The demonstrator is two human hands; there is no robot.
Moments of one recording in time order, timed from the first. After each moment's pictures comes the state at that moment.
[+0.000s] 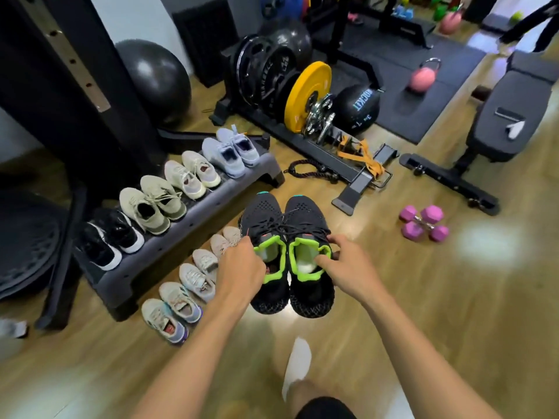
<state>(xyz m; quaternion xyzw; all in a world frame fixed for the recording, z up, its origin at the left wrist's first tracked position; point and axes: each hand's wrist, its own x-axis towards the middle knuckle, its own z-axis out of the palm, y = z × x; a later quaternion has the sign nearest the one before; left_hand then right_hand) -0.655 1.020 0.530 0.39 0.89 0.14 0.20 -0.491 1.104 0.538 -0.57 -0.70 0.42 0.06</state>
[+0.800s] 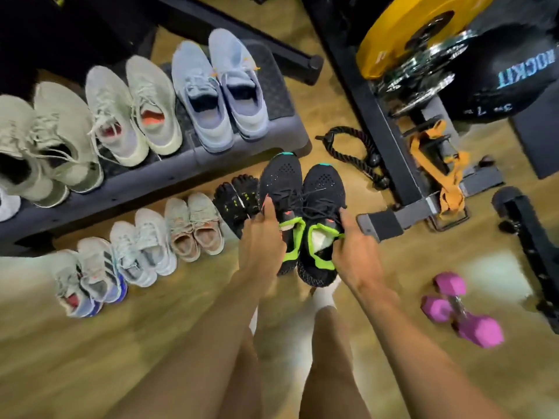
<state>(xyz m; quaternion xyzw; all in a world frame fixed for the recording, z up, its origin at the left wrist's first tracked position) -0.767 1.474 0.220 0.25 0.92 0.13 0.26 -0.655 1.590 0.251 -0.44 -0.85 0.25 -0.15</state>
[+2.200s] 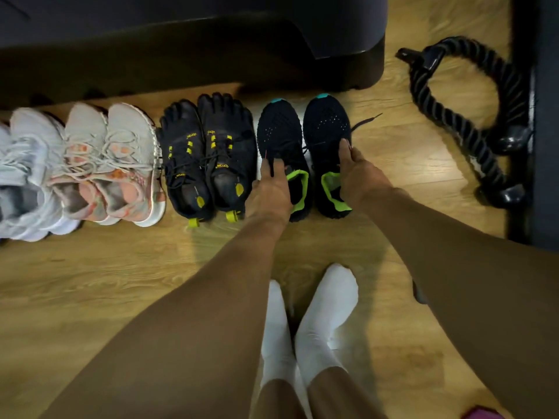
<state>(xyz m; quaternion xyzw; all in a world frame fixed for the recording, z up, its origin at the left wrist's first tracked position) -0.774 1.612 -0.217 0.06 0.92 0.08 0.38 -0.751 1.771 -0.217 -0.18 -0.89 0.14 -0.40</state>
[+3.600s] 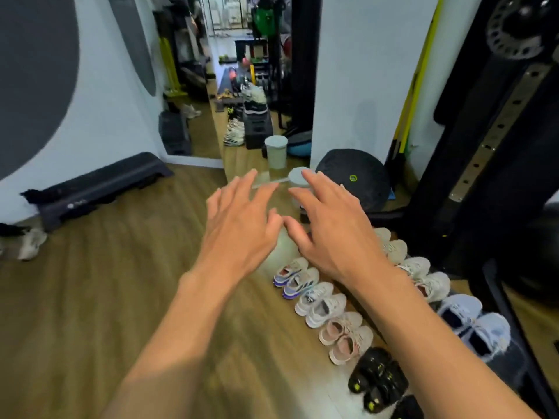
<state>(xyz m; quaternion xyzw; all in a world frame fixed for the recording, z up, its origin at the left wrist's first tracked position) -0.497 1.225 0.729 -0.27 0.94 0.08 -0.19 -0.599 1.339 0.724 0.51 -0.83 0.20 0.13</state>
